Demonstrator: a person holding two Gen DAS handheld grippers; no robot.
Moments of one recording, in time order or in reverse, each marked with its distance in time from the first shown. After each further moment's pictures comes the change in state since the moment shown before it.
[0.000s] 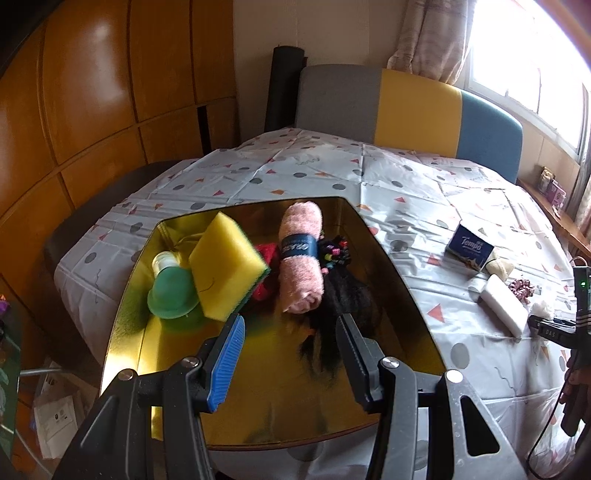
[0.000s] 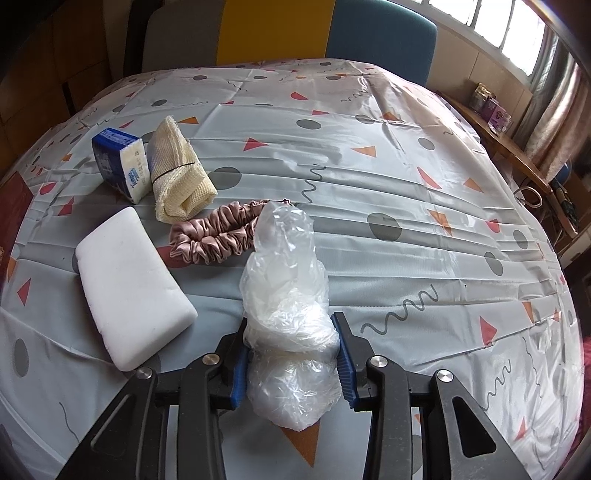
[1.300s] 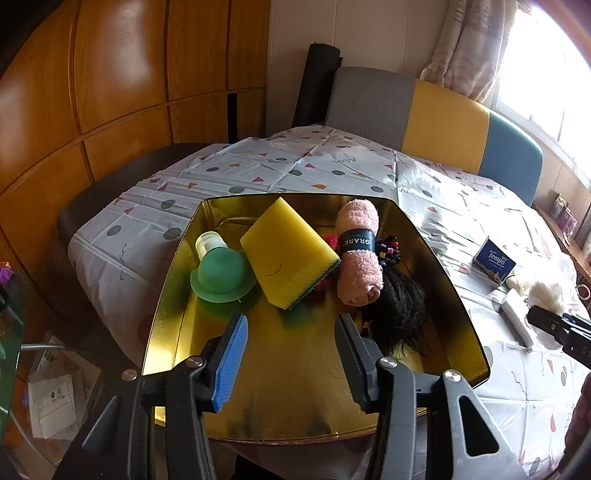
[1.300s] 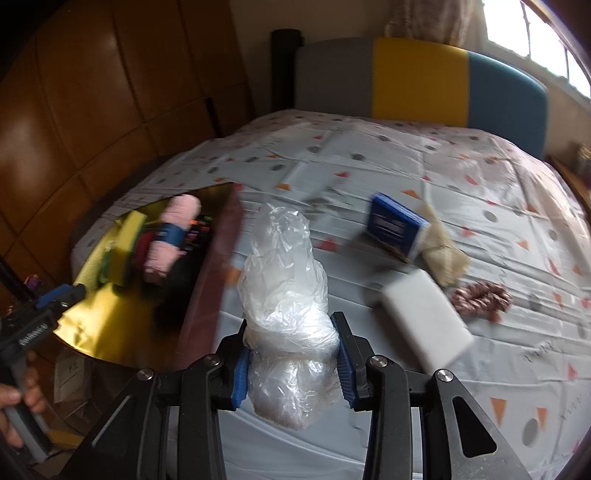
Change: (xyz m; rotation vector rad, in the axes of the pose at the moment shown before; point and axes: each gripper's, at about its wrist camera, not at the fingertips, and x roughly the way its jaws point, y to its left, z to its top) left arm 0.000 0.056 -0.010 -0.104 0.011 0.012; right arm -0.116 0.161 -0.004 -0.198 -0.182 0.460
